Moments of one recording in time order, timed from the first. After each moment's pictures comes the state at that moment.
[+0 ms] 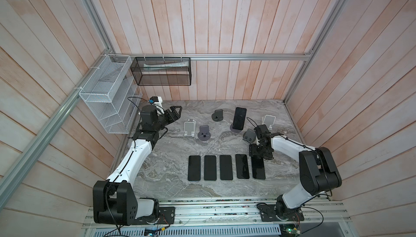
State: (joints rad) left arm -0.08 1.34 1.04 -0.01 0.38 -0.61; right arm 0.25 1.59 0.93 -0.67 0.07 0.34
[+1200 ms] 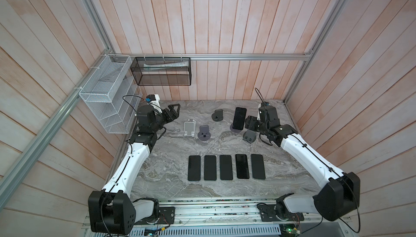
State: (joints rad) left arm -0.09 1.27 1.04 -0.01 0.34 -0.57; right arm 0.37 1.31 1.09 -0.46 0.09 0.50
